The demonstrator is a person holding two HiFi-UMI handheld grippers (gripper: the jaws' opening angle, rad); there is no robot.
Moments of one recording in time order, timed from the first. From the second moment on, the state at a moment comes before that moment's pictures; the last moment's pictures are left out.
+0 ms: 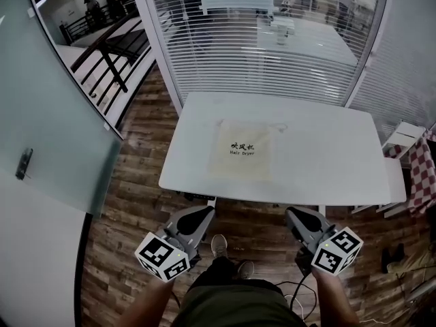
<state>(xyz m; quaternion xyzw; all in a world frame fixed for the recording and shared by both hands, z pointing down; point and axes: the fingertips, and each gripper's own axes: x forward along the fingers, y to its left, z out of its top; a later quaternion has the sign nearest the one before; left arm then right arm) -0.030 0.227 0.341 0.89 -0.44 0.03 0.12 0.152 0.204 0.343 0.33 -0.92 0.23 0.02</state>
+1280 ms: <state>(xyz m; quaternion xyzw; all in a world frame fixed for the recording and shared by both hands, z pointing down) -0.144 -0.029 0.420 0.90 -0.39 0.07 0.17 0.055 -0.026 0.392 0.37 -0.89 0.24 0.08</state>
